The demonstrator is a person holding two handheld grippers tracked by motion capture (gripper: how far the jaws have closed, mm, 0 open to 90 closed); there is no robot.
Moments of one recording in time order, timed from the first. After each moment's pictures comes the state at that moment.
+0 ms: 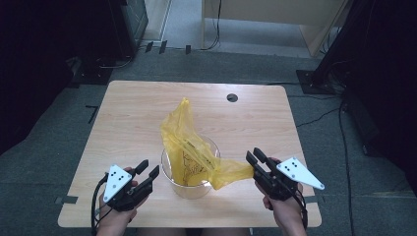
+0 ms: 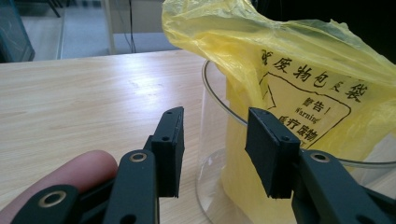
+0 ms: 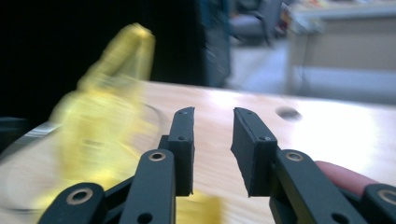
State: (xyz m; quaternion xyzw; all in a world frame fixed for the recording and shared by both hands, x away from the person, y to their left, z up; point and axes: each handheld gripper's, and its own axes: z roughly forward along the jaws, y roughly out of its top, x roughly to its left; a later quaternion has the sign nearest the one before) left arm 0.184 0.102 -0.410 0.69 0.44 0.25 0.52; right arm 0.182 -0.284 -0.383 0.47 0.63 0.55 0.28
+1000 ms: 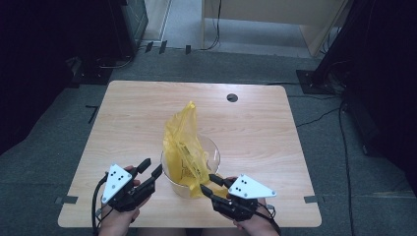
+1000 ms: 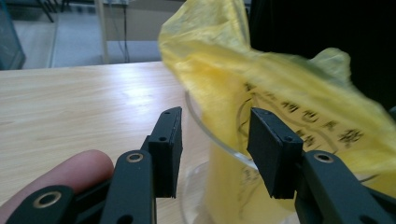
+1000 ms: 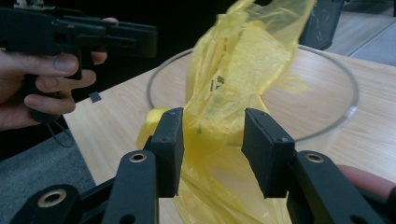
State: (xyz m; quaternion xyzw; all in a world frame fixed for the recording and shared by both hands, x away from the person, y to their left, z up) left arm 0.178 0.089 -0.394 0.68 0.43 0.23 0.54; right arm 0.156 -0.200 -0.402 0.34 0.75 0.55 0.16
